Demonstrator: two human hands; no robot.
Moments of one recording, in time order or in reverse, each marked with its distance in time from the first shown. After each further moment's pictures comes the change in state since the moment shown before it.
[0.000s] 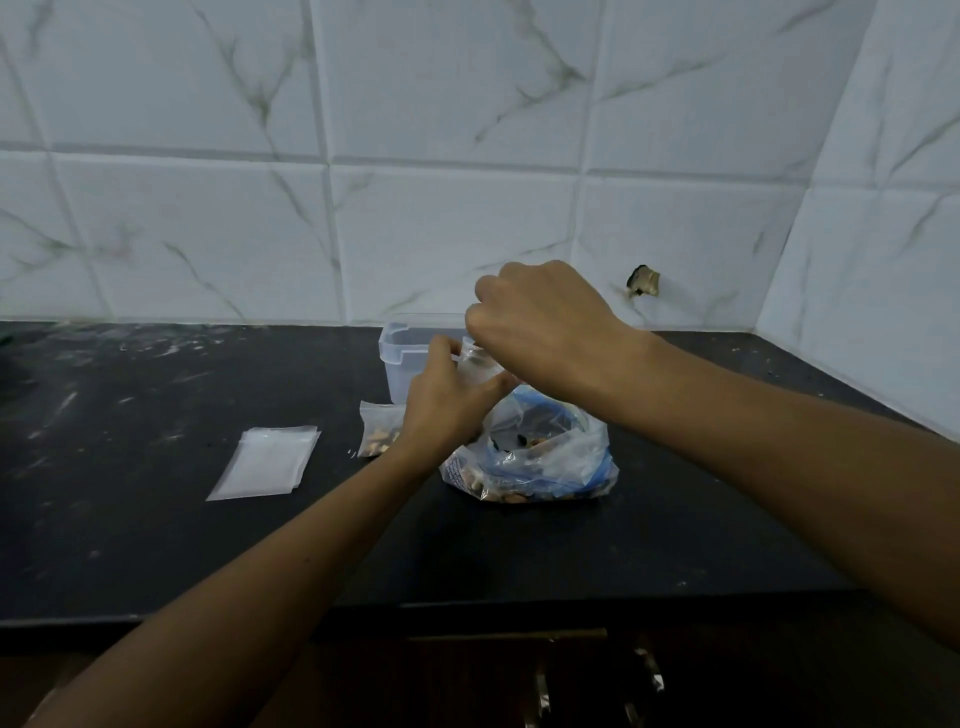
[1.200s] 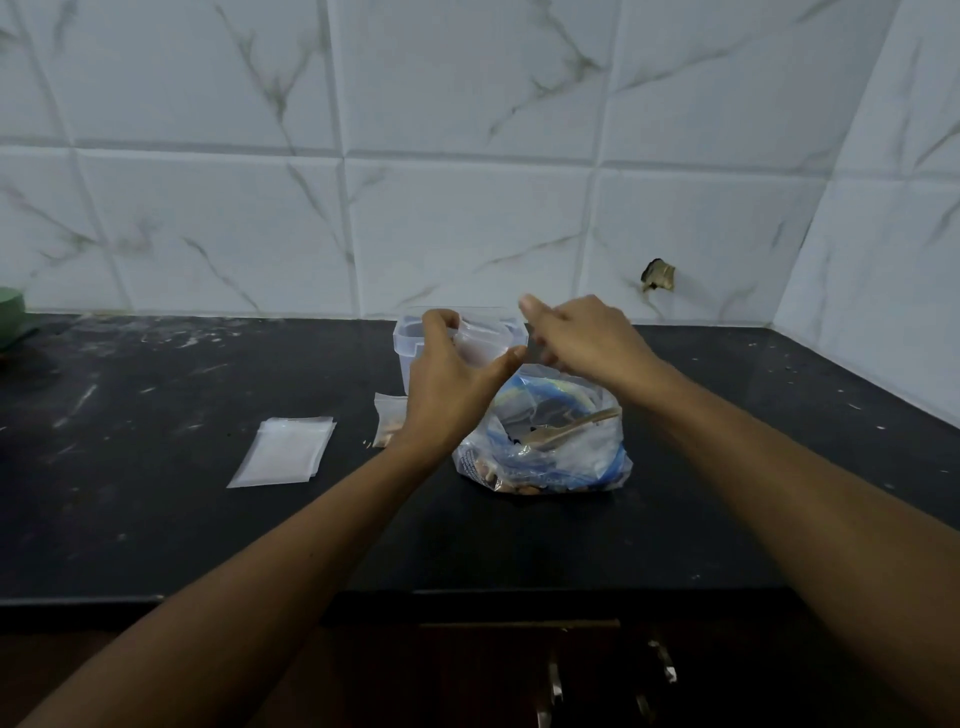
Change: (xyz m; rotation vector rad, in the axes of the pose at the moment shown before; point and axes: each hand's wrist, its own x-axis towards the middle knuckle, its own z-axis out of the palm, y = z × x) left_hand -0.009 0.005 -0.013 -0.008 0.141 0.135; right_hand -0.005 0.012 0.073 1.139 -0.065 0.738
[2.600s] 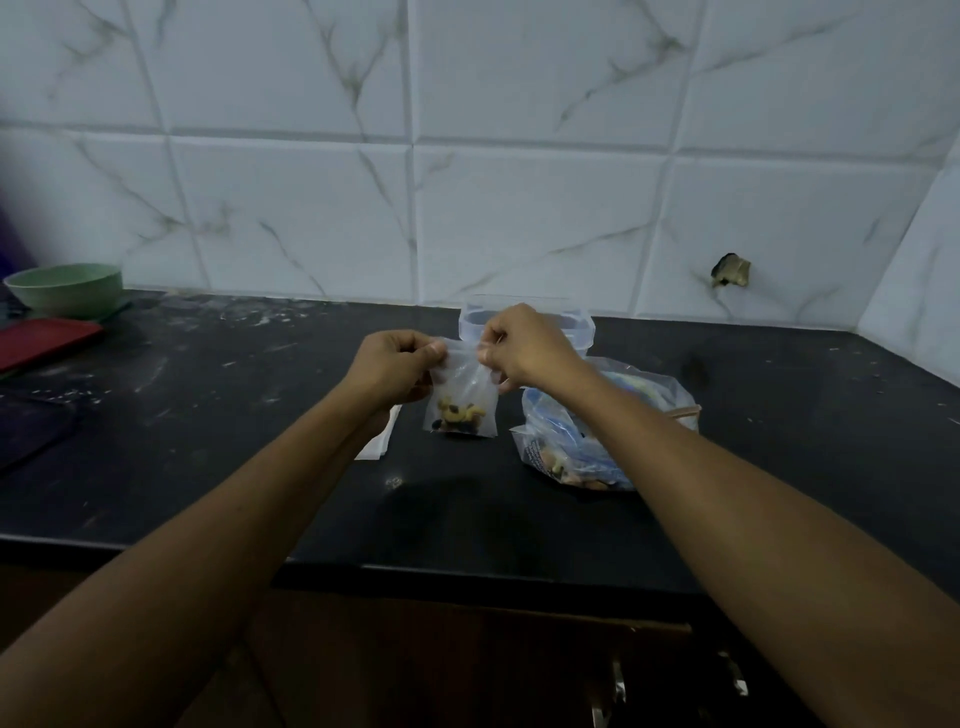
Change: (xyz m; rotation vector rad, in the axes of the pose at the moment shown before) left_hand 0.026 -0.057 -0.102 -0.163 -0.083 -0.393; right_hand 0.036 -0.054 0.102 0.123 -0.205 -0.126
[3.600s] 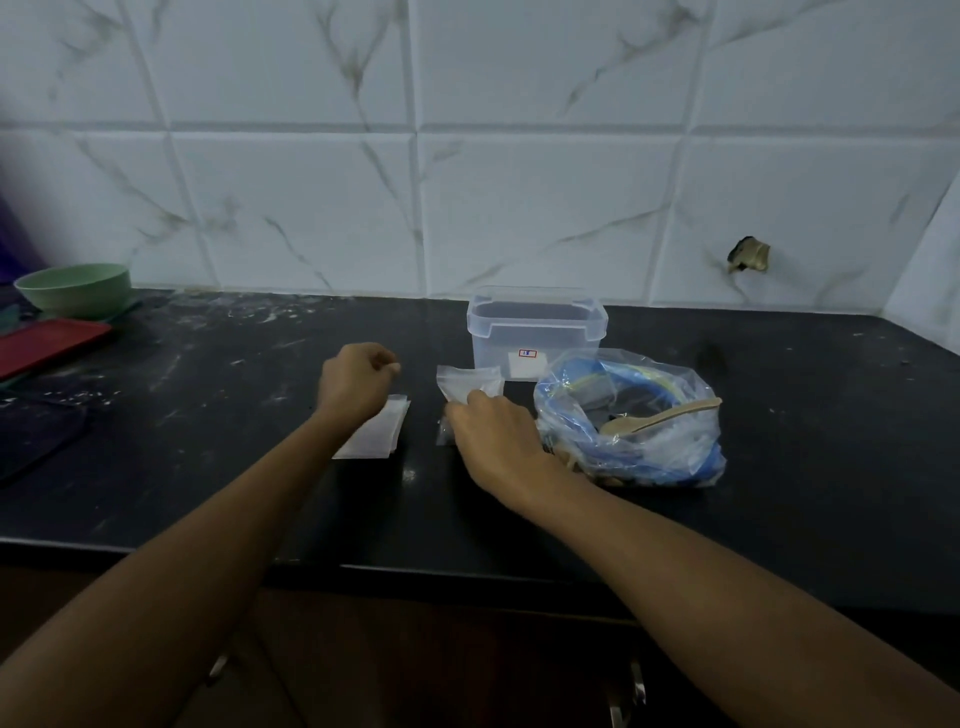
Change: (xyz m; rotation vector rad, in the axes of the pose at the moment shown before) left_hand 0.042 -0.057 -0.037 0.601 0.257 0.081; right_hand -0.047 0.011 0.076 -0.688 -0.033 -0.276
